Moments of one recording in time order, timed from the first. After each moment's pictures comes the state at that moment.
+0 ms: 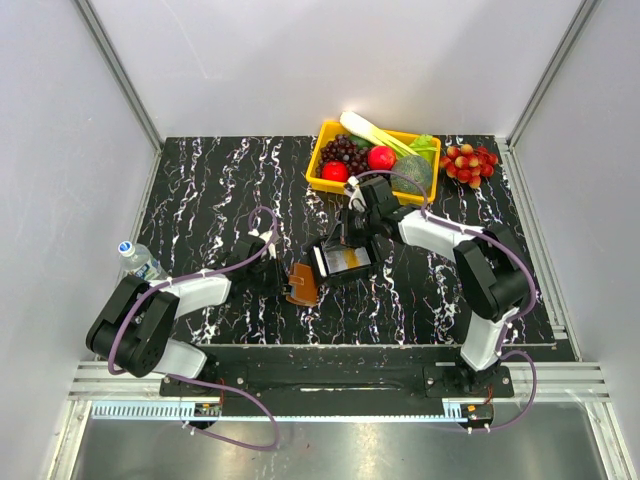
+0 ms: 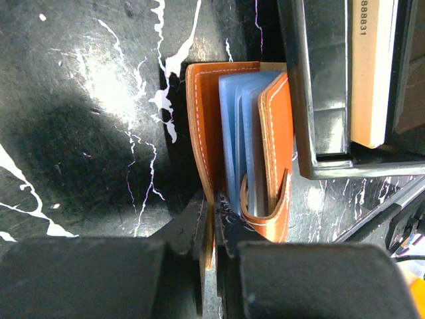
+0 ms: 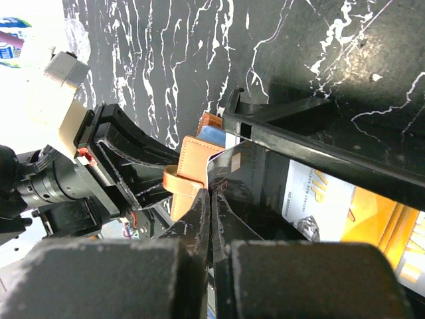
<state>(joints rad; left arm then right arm) -0.46 1.41 0.50 0.02 0.35 -0.62 0.55 1.82 1.17 -0.15 -0.58 0.67</state>
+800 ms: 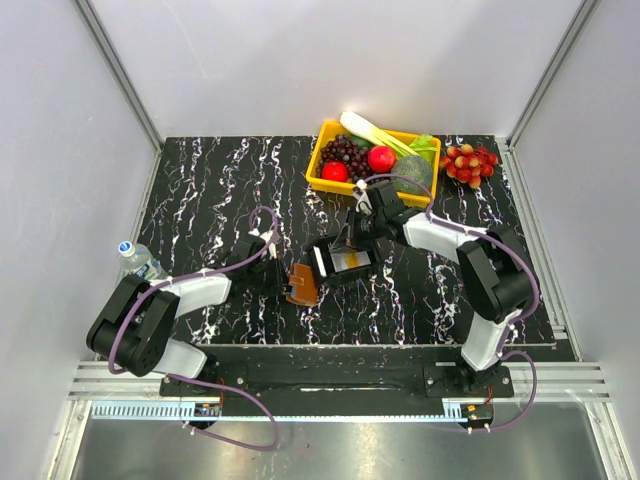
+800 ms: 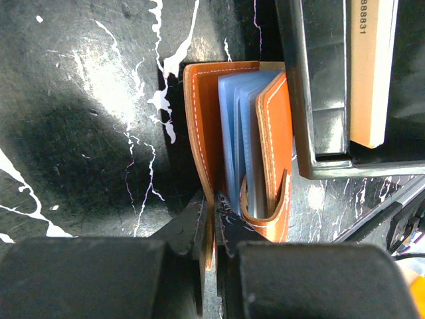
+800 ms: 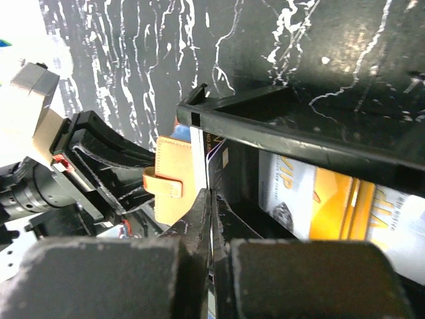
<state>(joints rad) -0.46 1.42 0.50 0.02 0.35 -0.61 0.52 1.82 1.12 -0.11 -0.56 0.72</state>
